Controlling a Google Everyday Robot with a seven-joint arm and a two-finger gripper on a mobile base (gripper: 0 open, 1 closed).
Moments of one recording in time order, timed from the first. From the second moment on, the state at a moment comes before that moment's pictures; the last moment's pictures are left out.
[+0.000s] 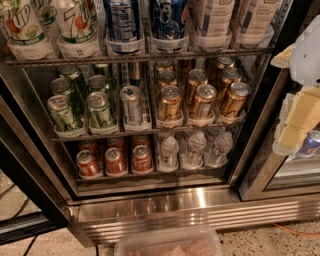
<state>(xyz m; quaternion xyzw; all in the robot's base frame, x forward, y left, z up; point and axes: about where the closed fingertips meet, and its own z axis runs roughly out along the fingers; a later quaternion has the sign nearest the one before) 0.438 -0.217 0.976 -0.60 0.78 -0.03 0.16</state>
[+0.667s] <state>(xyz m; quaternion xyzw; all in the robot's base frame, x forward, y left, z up) 0.433 -0.210 0.972 -0.59 0.79 -0.02 0.18</state>
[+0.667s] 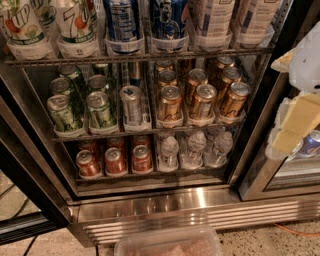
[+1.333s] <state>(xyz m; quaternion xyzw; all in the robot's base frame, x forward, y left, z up) 0.410 -0.188 0.886 -0.53 0.82 0.01 0.22</state>
